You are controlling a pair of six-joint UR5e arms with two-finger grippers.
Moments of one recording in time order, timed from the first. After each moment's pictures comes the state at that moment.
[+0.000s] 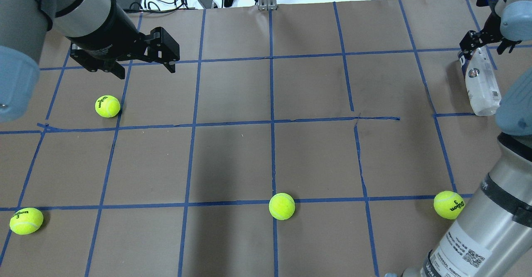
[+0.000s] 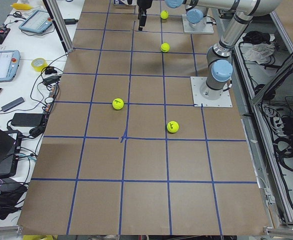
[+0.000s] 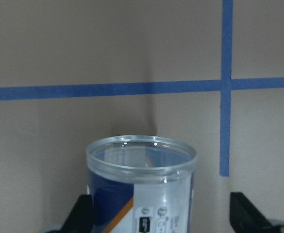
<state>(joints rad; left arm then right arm) -1.63 -1.46 -1.63 -1.44 1.56 -0.14 1.09 -0.82 1.24 -2.08 -1.71 -0.46</state>
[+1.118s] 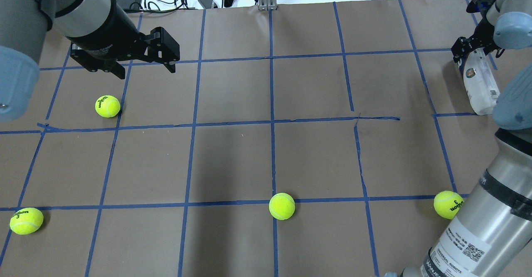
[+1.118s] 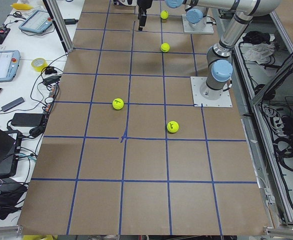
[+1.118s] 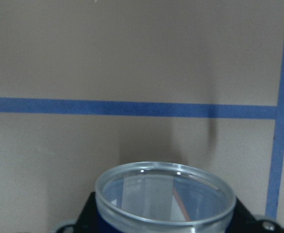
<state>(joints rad) -1.63 -1.46 -1.63 -1.44 1.56 -0.14 1.08 -0.78 1.25 -2.12 -1.62 -0.54</state>
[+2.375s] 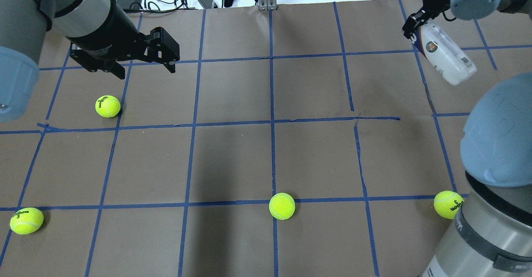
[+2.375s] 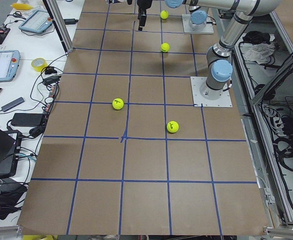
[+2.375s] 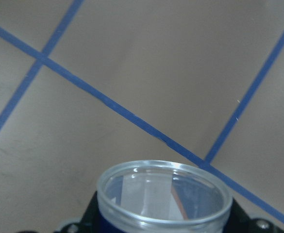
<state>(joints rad) -1.63 -1.45 -1.63 -1.44 1.56 -0.14 1.35 -0.98 1.27 -2.00 -1.54 -0.87</state>
